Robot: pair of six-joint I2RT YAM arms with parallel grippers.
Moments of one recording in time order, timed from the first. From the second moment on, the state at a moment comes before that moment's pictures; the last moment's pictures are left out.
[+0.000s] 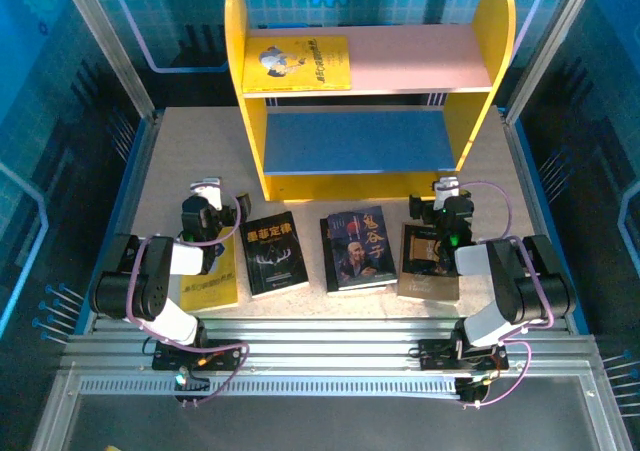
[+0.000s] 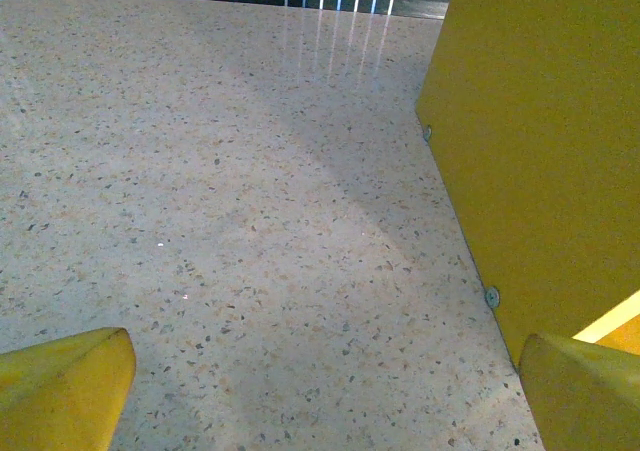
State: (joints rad) left arm 0.01 1.56 0.37 0.83 0.03 -0.11; right arm 0.10 1.54 0.37 0.81 0.15 -0.05
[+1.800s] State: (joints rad) left arm -0.25 0.99 1.14 -0.70 0.00 -0.42; right arm 0.49 0.98 0.79 -0.31 0.29 0.25
